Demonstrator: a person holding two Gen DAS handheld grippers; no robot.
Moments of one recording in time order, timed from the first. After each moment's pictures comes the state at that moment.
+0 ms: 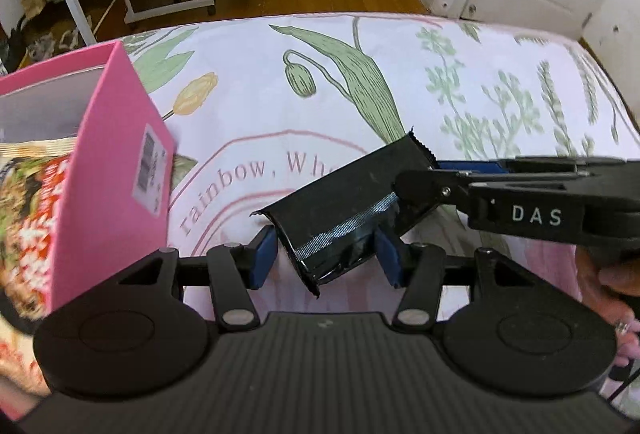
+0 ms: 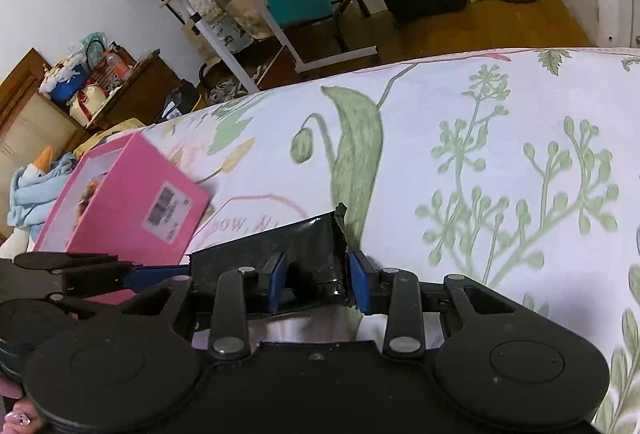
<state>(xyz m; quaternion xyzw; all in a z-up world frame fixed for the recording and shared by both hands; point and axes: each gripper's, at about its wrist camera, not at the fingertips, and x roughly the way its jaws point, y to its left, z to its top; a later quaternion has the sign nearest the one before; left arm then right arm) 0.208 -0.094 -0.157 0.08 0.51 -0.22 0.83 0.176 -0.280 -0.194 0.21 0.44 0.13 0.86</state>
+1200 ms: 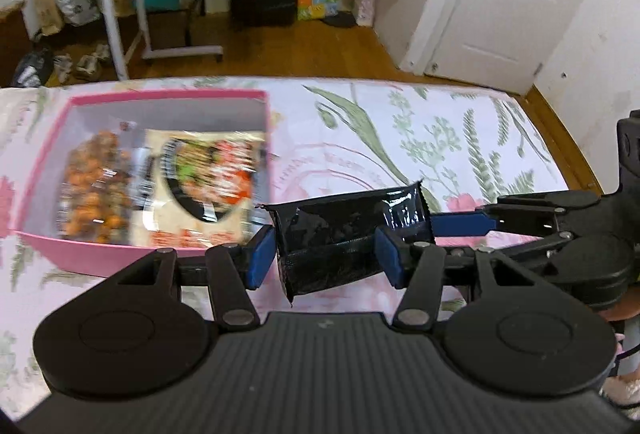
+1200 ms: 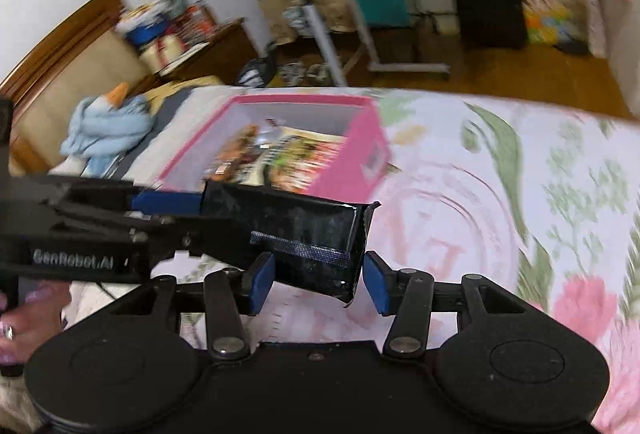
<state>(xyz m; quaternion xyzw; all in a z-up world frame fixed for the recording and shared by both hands) 0.100 0.078 -0.003 0.02 0.44 -0.26 0.86 0.061 -0.133 -0.048 0.12 0.43 0.20 0.87</state>
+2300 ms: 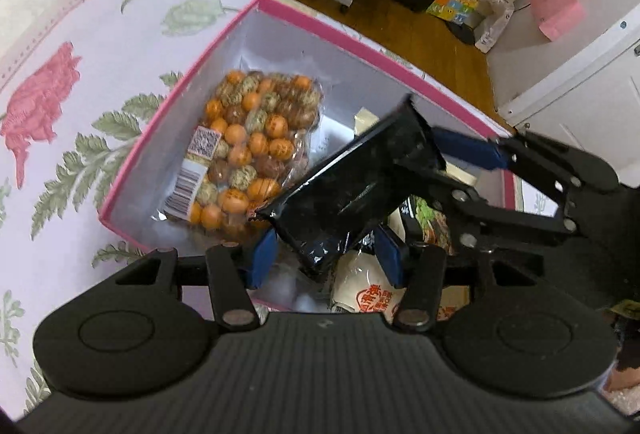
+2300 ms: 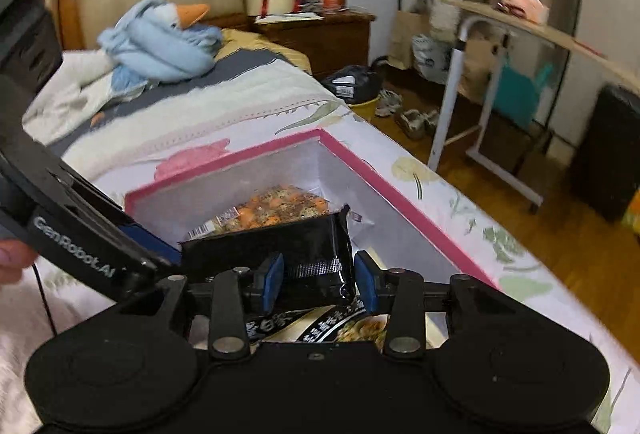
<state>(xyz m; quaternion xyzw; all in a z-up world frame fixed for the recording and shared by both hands) 0.255 0.234 -0.111 -0.16 0.54 -0.13 0.81 0.238 0.031 -0.089 -0.12 0.35 0.32 0.87</state>
